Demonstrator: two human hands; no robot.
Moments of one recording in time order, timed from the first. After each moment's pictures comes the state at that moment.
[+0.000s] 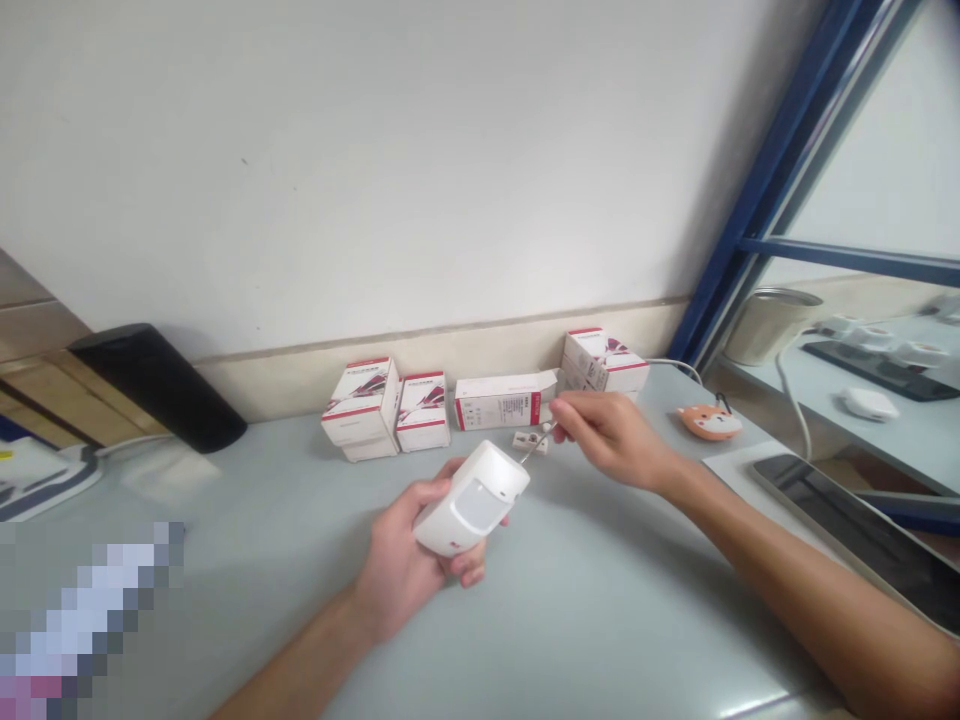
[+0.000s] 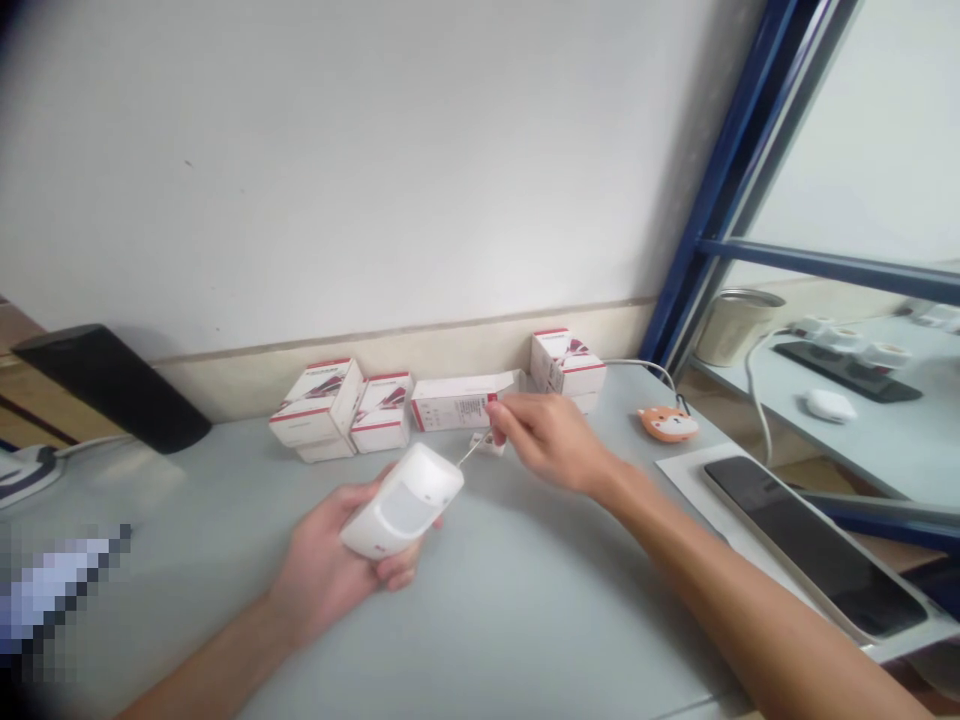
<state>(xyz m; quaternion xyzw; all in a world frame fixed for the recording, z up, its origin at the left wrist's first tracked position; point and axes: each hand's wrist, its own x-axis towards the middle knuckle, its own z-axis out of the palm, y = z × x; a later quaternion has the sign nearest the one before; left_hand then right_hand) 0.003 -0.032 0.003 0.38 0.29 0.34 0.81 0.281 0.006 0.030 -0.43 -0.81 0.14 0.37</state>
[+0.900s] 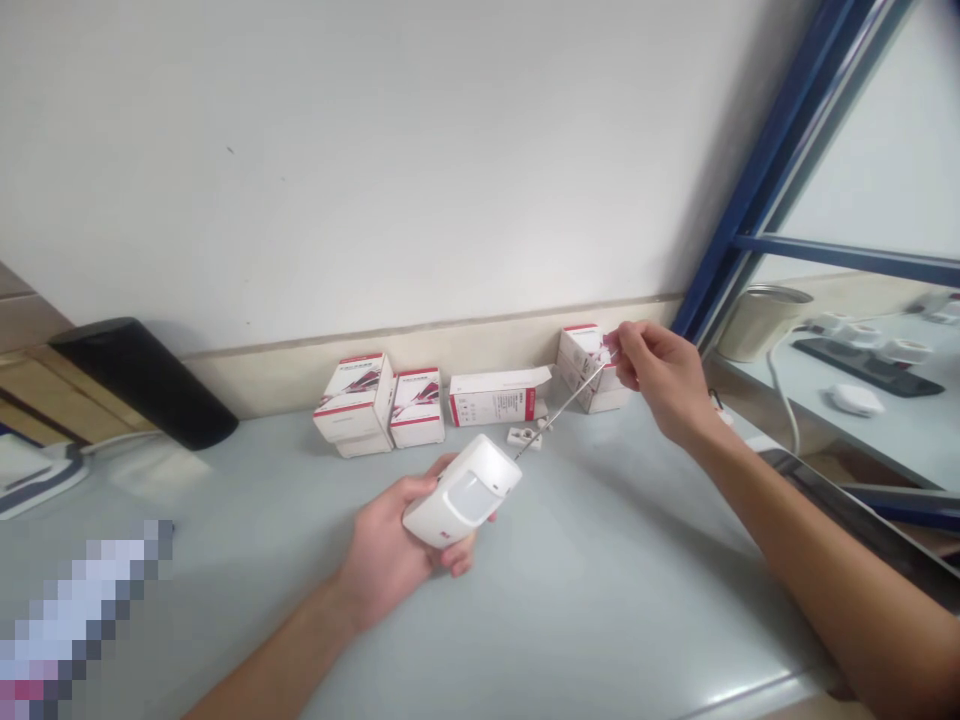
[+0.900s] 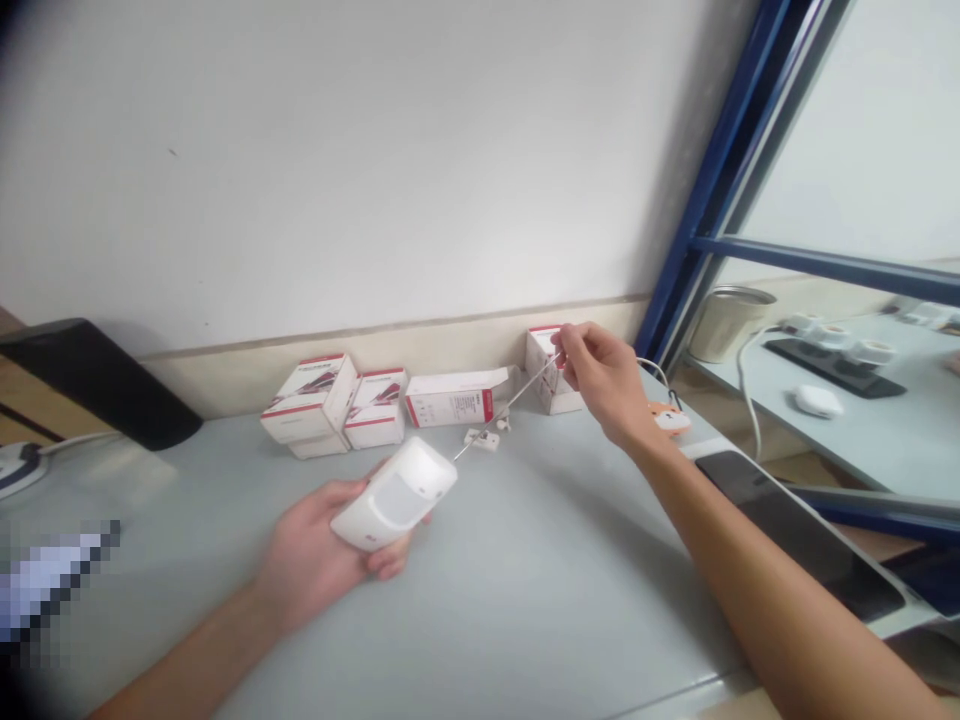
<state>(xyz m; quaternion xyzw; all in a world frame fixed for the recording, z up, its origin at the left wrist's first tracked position) -0.005 -0.027 0.006 0.38 0.28 0.33 0.82 0.324 0.035 0.043 -0.49 -0.55 0.21 0.64</state>
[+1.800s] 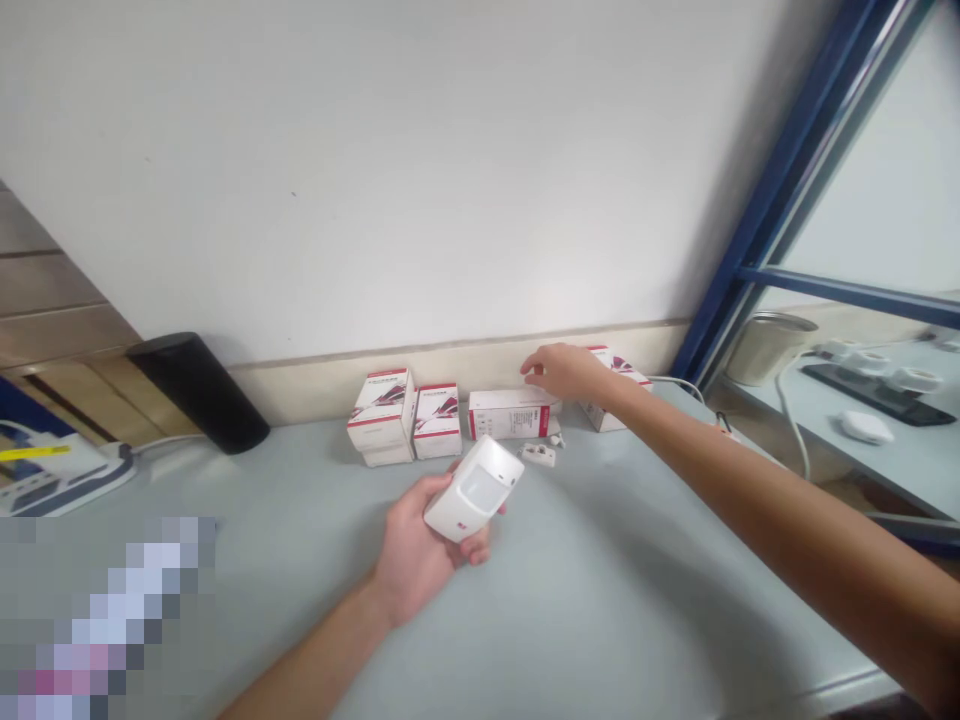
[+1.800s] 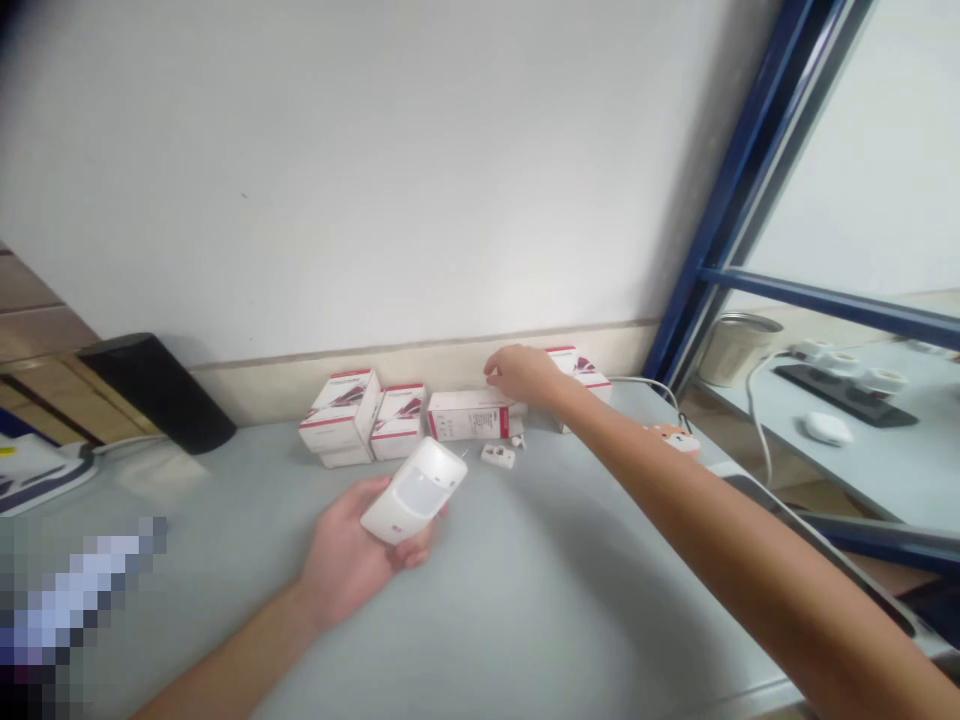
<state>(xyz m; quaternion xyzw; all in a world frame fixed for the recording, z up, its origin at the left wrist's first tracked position) 0.000 -0.026 0.004 0.32 0.29 0.40 0.81 0.254 0.108 0.078 -0.59 -0.79 0.03 0.12</state>
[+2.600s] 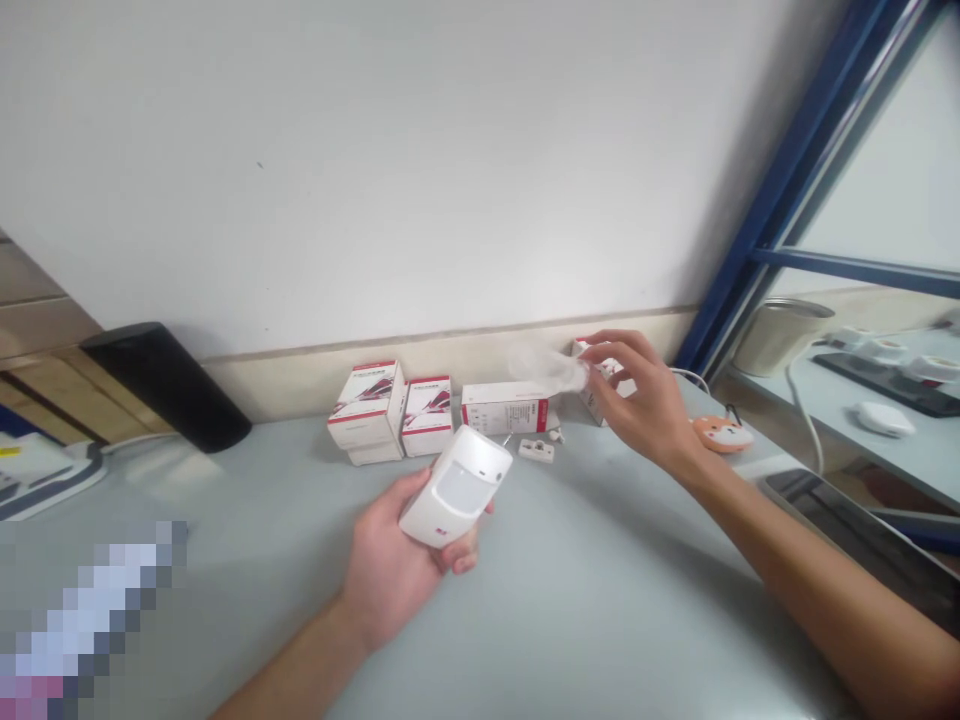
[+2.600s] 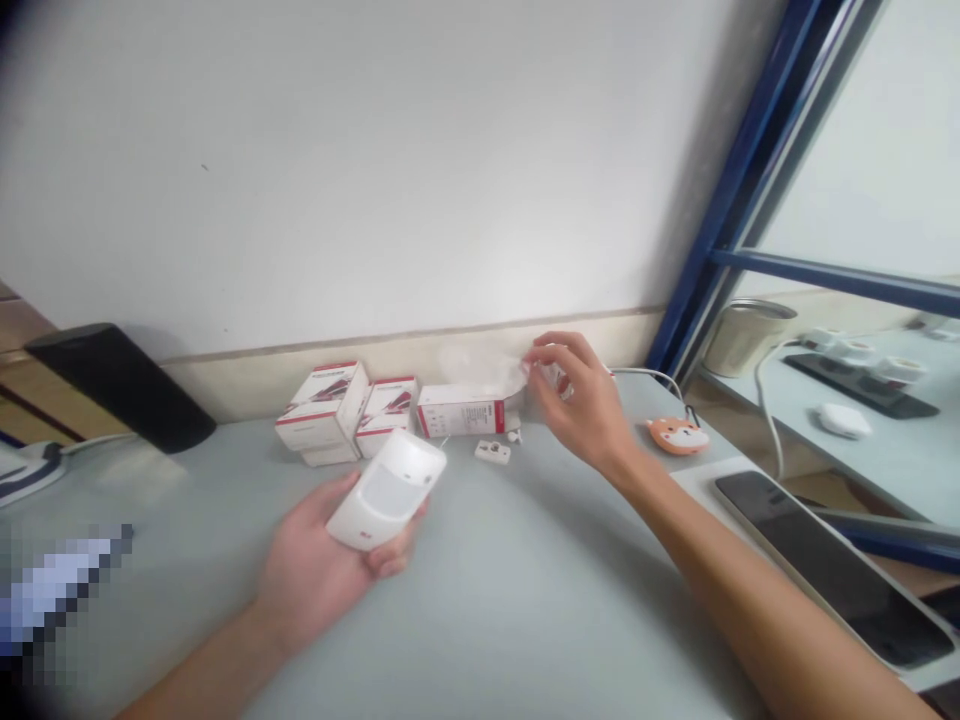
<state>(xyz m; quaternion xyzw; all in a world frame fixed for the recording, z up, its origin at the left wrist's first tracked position) -0.001 -0.030 0.011 0.33 0.28 0.43 0.79 0.294 0.032 0.037 -0.50 -0.69 -0.01 0.53</state>
